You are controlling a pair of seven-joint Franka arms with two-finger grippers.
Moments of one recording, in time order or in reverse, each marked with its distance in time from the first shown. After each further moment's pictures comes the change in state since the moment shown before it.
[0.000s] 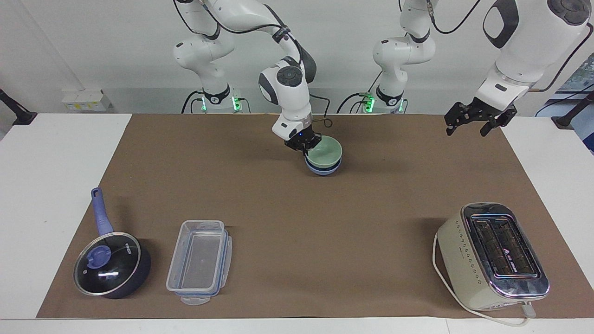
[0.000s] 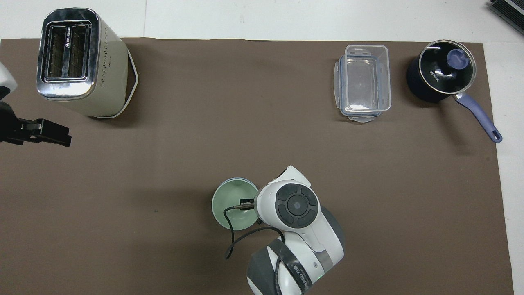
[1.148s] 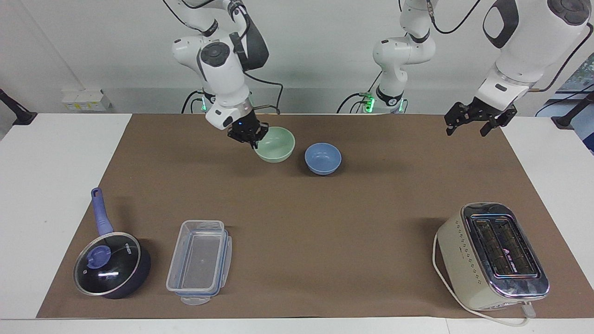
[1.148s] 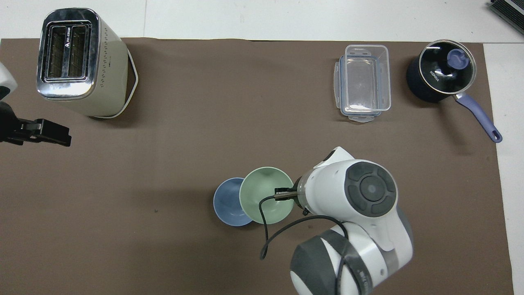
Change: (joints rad) left arm 0.000 0.000 0.000 0.000 0.000 0.000 0.000; right arm -0.130 -0.169 0.002 0.023 0.002 -0.190 -0.119
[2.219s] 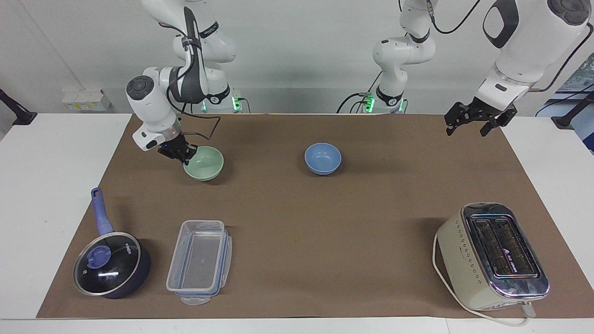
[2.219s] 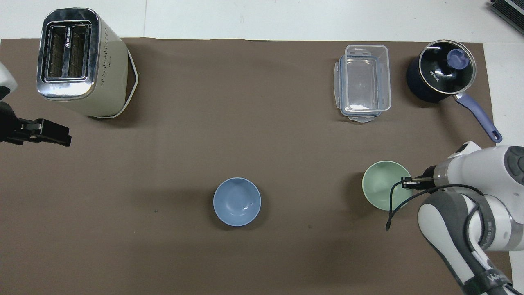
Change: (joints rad) left arm 0.000 0.000 0.000 0.000 0.000 0.000 0.000; right arm -0.575 -0.090 -0.015 -0.241 -0.138 0.007 -0.459
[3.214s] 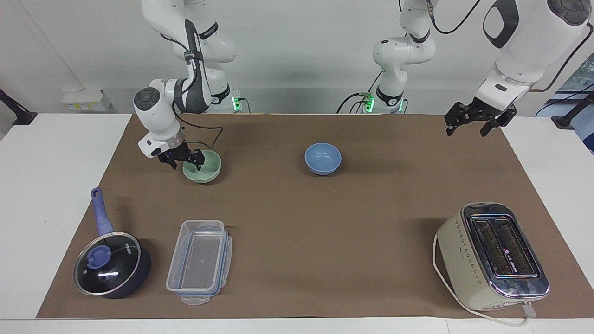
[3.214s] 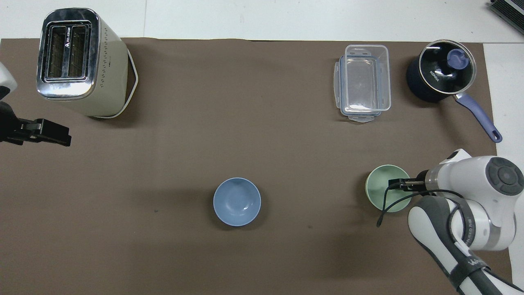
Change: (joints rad) left arm 0.000 0.000 0.000 0.000 0.000 0.000 0.000; right arm -0.039 0.077 -0.011 -0.102 -0.030 0.208 0.010
